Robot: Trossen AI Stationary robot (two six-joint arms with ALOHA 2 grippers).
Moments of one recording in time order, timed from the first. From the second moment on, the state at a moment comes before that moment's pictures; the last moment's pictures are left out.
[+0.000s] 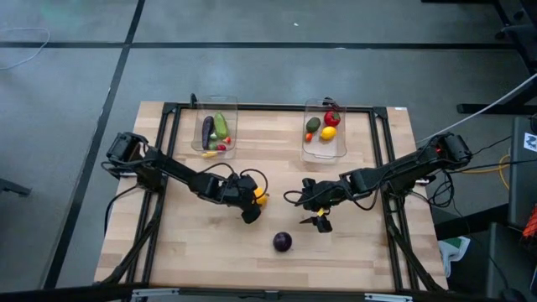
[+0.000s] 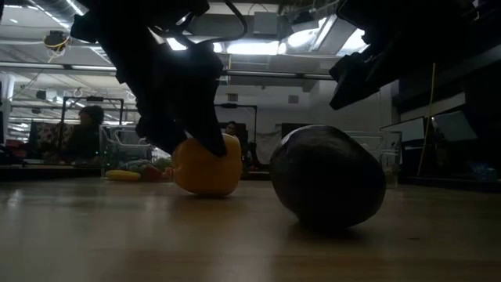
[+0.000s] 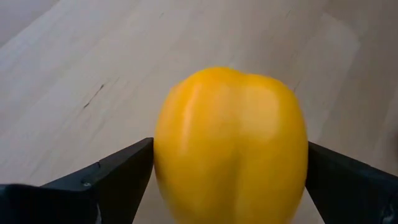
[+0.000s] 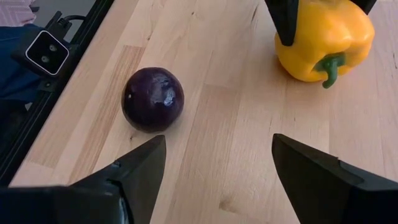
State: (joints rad) left arm -0.25 1.69 0.88 -0.17 -0.36 -0.80; right arm 0.29 1.43 0.82 -0.12 -0.09 0.10
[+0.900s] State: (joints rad) left arm -0.24 1.68 0.88 -0.17 -0.36 -0.97; right arm 0.29 1.43 0.82 -0.12 -0.09 0.10
